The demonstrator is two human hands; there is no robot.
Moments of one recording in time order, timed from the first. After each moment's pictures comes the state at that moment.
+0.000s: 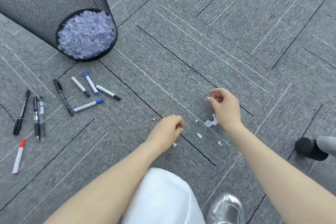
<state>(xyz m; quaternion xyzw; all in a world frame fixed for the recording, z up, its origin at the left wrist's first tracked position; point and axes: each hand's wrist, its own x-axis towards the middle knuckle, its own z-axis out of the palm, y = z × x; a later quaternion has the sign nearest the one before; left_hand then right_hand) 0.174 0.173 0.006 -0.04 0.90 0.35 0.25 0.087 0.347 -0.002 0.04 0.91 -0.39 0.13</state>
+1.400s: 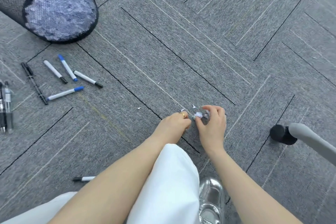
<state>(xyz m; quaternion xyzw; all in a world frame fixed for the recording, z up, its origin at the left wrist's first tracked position) 0.177 0.220 -0.016 0.16 0.93 0.23 0.25 0.172 0.358 -0.022 0.10 0.95 -0.30 0.04</state>
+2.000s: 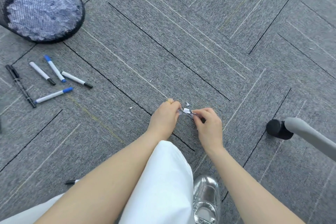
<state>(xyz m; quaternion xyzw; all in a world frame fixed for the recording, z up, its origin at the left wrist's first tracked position) 0.163 0.227 -0.014 -0.02 0.92 0.34 0.18 0.170 0.374 -0.021 0.05 0.93 -0.34 0.10</state>
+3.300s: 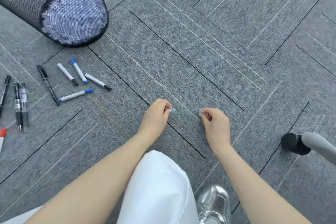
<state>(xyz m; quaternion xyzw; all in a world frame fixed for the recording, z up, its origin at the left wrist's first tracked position) 0.166 0.174 -0.005 -0.13 0.90 0.38 0.14 0.148 0.356 -0.019 0.04 0.94 -0.30 0.12</state>
